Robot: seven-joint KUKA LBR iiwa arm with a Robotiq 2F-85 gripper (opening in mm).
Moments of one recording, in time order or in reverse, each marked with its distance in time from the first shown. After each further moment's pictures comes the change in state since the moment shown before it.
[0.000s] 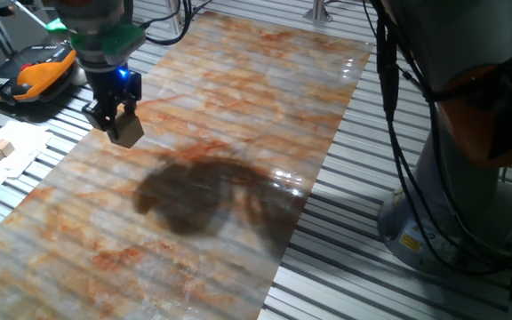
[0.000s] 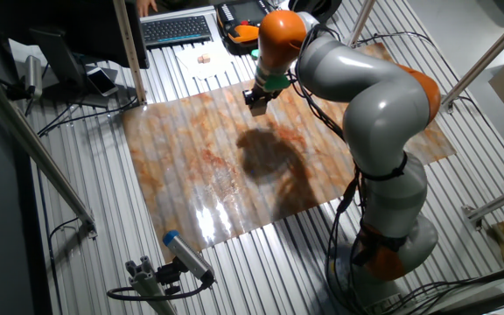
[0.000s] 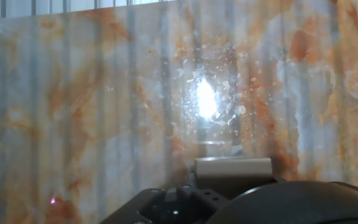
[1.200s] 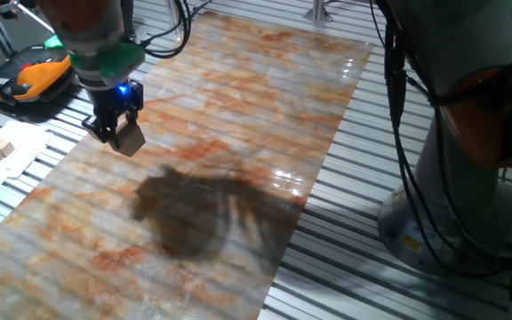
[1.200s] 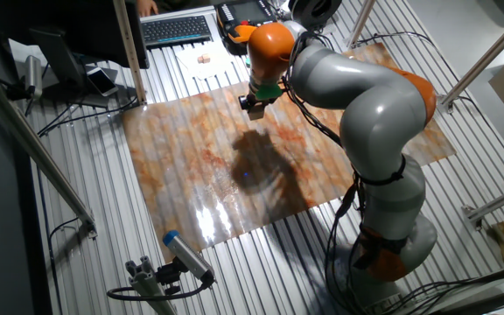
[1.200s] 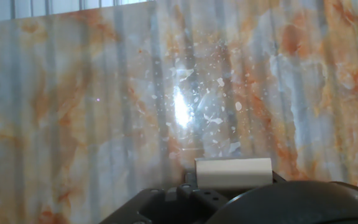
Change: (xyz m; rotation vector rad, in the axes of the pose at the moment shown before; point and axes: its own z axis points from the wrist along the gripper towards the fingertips) arm 0.009 0.008 0.012 0.082 -0.022 0.045
